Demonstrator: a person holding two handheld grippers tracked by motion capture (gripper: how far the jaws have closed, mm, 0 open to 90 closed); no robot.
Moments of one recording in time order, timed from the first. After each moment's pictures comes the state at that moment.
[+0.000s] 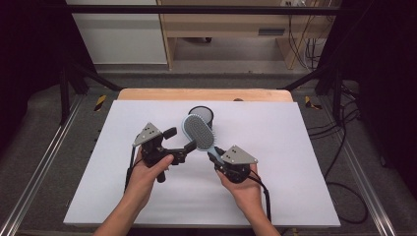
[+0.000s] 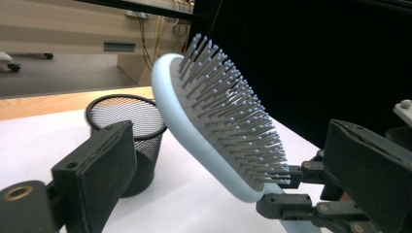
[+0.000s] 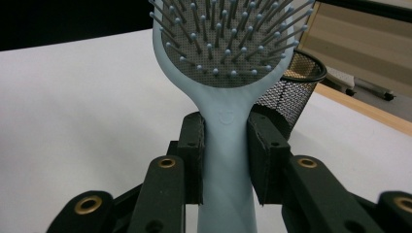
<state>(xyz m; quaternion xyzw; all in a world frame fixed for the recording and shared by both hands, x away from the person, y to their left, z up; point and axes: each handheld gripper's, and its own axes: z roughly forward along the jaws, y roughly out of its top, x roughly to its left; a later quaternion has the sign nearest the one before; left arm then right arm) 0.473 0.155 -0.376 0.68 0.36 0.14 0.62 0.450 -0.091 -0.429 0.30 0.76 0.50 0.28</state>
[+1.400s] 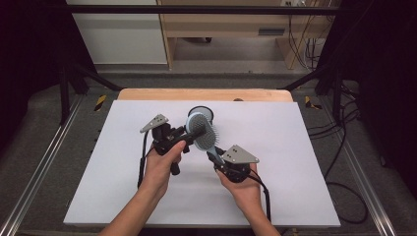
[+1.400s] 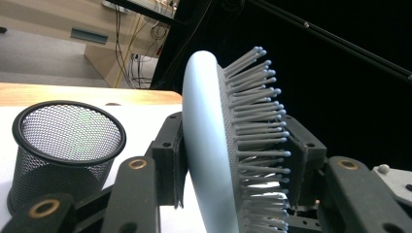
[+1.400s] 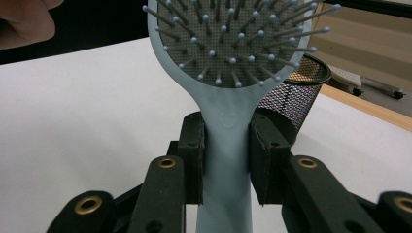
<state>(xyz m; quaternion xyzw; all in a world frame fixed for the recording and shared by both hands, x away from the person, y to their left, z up) 0.494 0.133 -0.369 0.64 0.39 0.06 0.66 0.450 -0.090 -0.428 0.30 0.75 0.52 0.27</state>
